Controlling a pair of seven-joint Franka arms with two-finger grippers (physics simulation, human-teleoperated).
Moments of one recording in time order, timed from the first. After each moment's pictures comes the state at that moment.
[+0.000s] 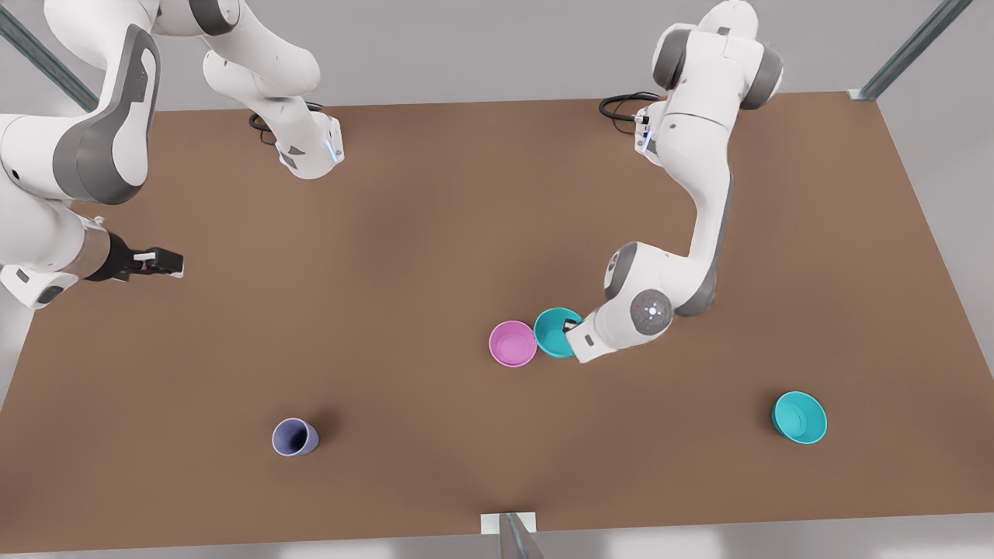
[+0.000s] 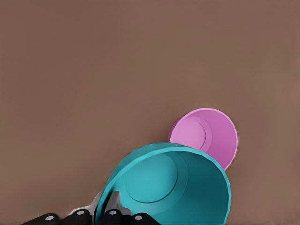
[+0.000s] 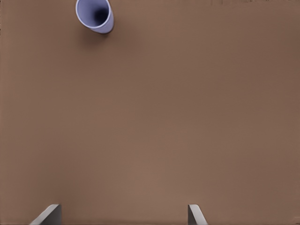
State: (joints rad) left arm -0.53 0.69 0.09 -1.37 -0.29 1.97 -0.04; right arm -0.03 0.19 -0.05 -1.36 -0.02 1.36 -0.14
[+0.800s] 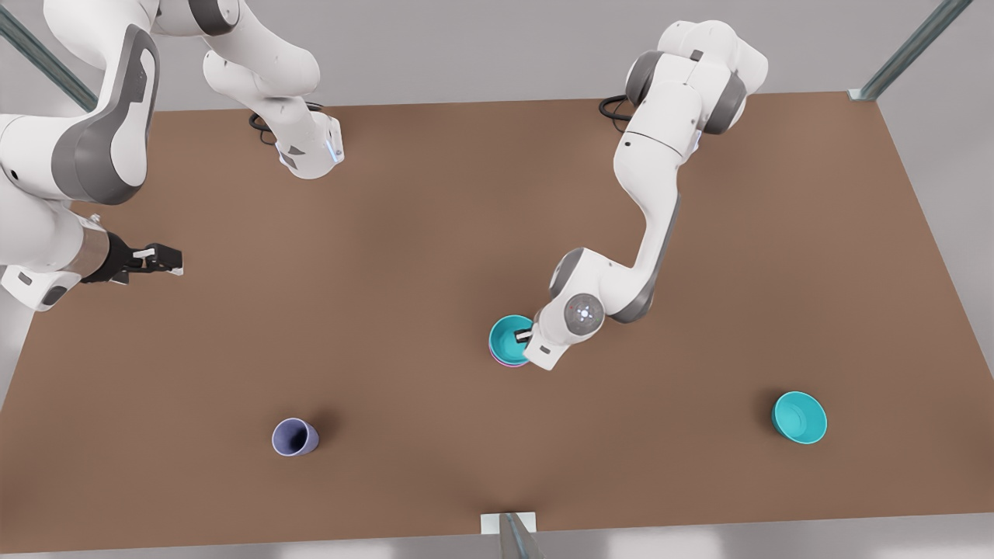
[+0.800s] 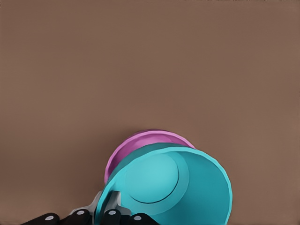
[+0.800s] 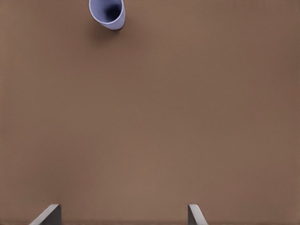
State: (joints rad) left arm -0.62 0.83 0.06 -1.27 -0.32 2.02 -0.69; right arm -0.03 0.19 -0.05 -1.36 -0.02 1.36 -0.24
